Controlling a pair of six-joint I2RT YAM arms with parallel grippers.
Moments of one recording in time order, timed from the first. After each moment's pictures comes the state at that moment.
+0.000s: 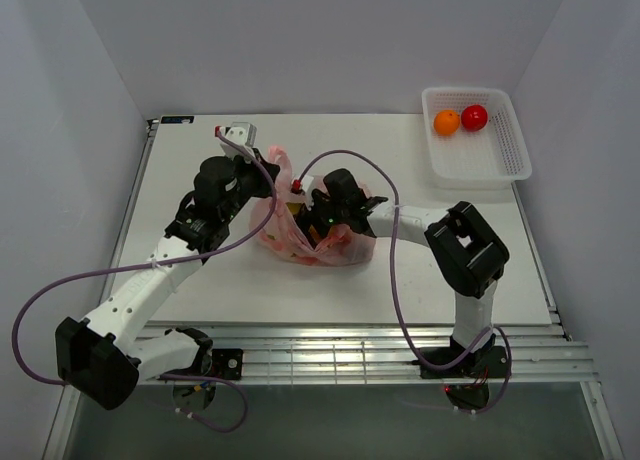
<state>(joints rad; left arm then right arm) -0.49 1.13 0.99 -0.01 -0.04 -0.29 0.75 1.89 1.20 0.05 -0.54 -0.14</state>
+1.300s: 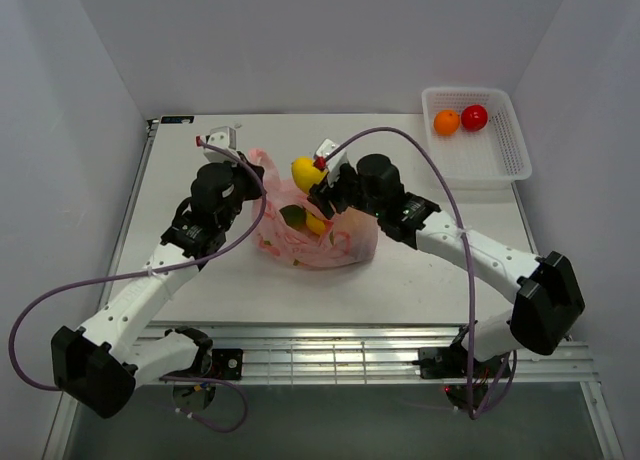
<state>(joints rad) -0.49 1.07 0.95 -0.06 -0.26 -0.43 0.83 1.47 1.15 0.02 -0.14 -0.25</state>
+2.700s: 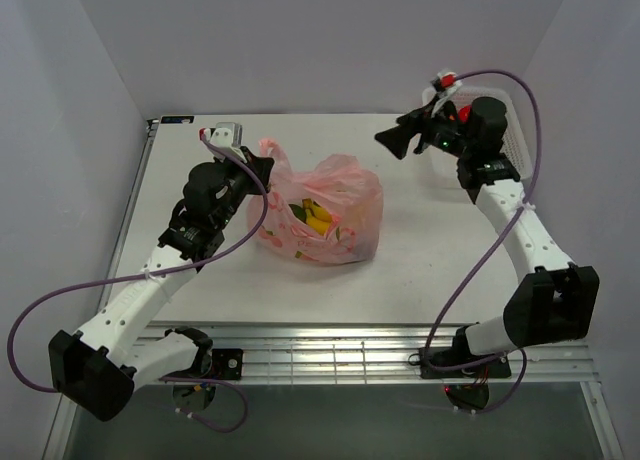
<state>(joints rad) -0.49 1.06 0.95 0.07 -0.10 -0.34 0.11 1.44 1.28 0.08 -0.70 0.14</state>
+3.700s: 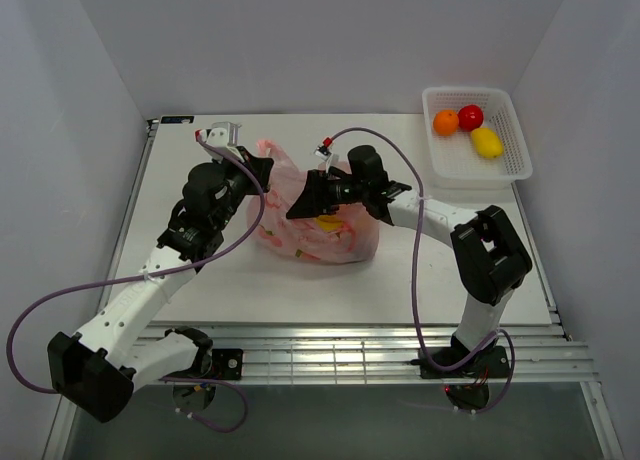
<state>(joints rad) -0.50 1.05 0.95 0.05 -0.12 -0.41 0.65 1.79 1.21 0.20 -0.82 0.63</state>
